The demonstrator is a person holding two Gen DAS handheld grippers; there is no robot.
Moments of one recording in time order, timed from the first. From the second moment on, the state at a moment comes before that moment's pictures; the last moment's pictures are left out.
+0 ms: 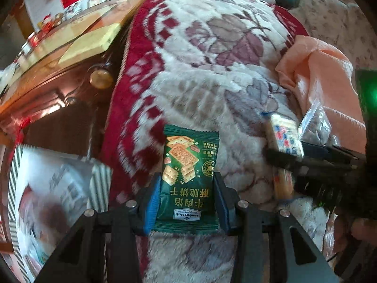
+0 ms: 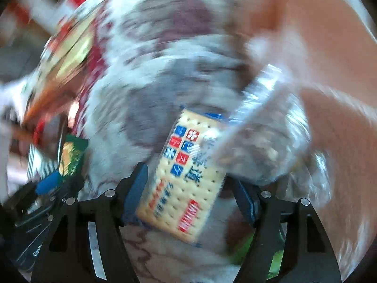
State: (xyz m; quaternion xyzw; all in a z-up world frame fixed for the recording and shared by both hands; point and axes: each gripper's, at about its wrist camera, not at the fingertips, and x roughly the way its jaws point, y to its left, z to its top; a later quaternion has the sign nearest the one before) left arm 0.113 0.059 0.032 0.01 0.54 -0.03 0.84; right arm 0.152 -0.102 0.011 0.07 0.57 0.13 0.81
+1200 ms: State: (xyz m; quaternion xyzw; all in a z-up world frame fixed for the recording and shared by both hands) left arm 0.003 0.079 0.063 -0.01 0.50 0.00 0.86; right arm 0.028 -0.070 0.058 0.03 0.51 0.23 0.83
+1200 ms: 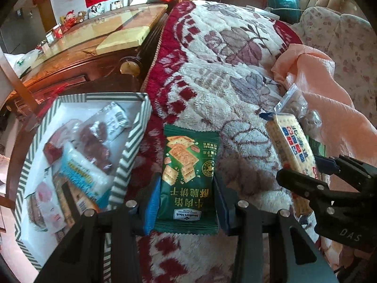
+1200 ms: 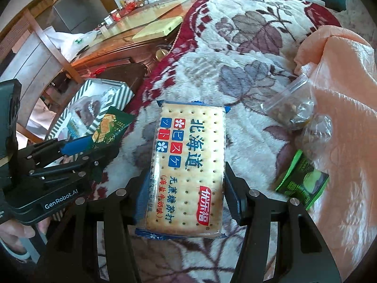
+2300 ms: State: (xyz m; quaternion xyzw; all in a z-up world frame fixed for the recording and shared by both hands) left arm -0.039 0.172 0.077 -0.06 0.48 0.09 0.87; right arm 0.000 0.029 0.084 -0.04 0.50 0.31 0.81
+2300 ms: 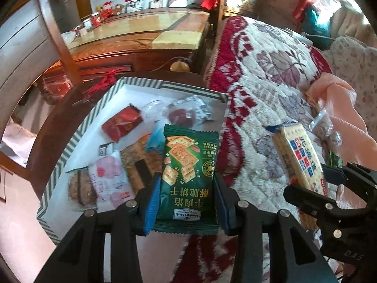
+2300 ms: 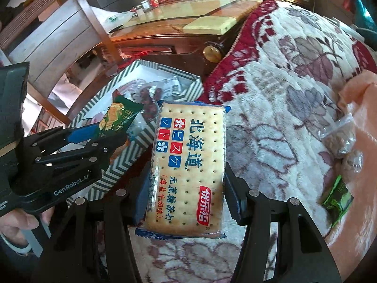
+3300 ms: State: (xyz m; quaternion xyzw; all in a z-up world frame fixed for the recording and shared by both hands) left arm -0.057 0.268 0.044 -0.10 0.50 0.19 0.84; right arm 0.035 0.190 0.057 -0.15 0.51 0.36 0.76
